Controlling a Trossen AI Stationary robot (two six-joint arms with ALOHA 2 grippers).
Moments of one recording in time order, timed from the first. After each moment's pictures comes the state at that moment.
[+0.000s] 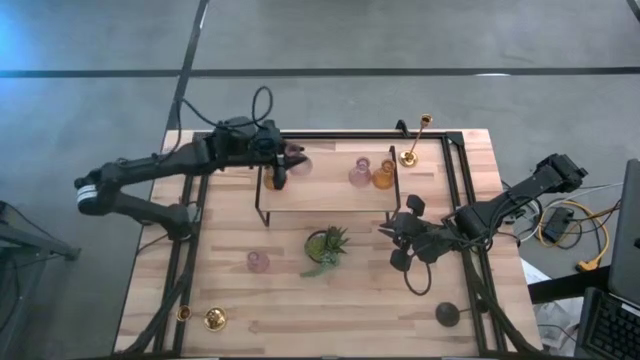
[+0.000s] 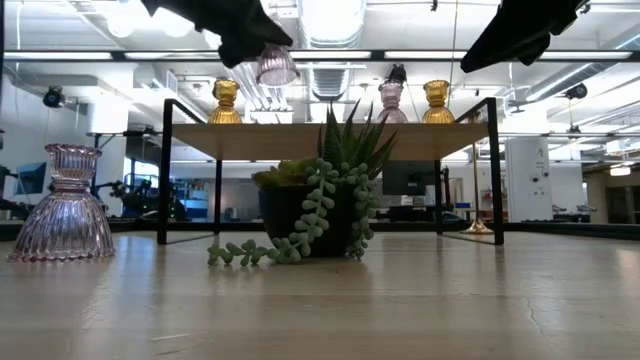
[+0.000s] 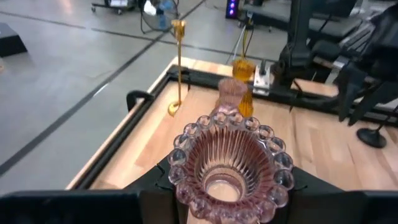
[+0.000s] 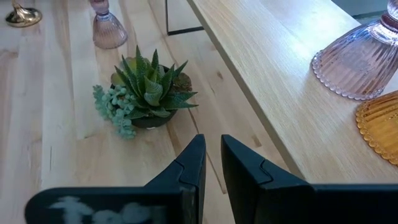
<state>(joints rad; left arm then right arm) 0.36 1.17 1.05 -0.16 0.10 -0.02 0.48 1.16 0.86 -0.54 0.66 0.58</state>
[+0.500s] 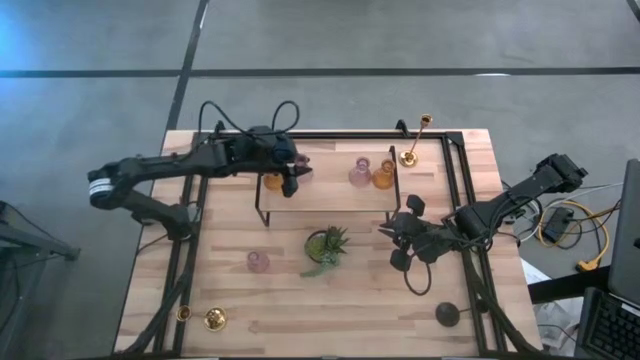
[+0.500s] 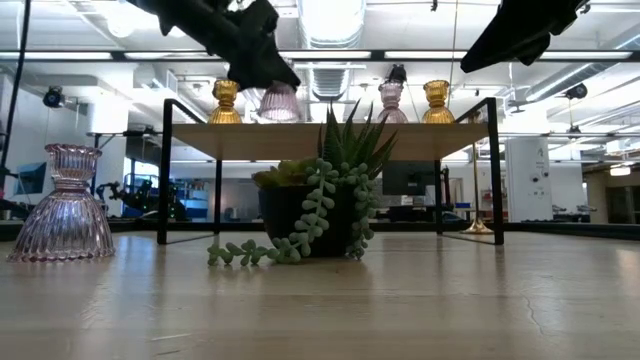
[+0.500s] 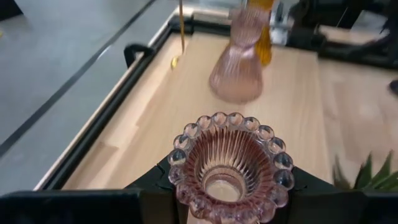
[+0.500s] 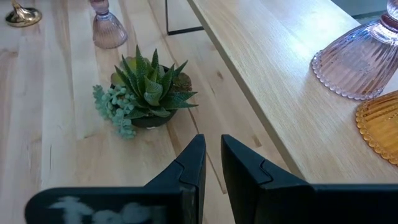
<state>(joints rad) 0.34 1.29 1.04 -0.21 0.05 0.02 0.48 1.16 0.86 -0.54 0.66 0.58</state>
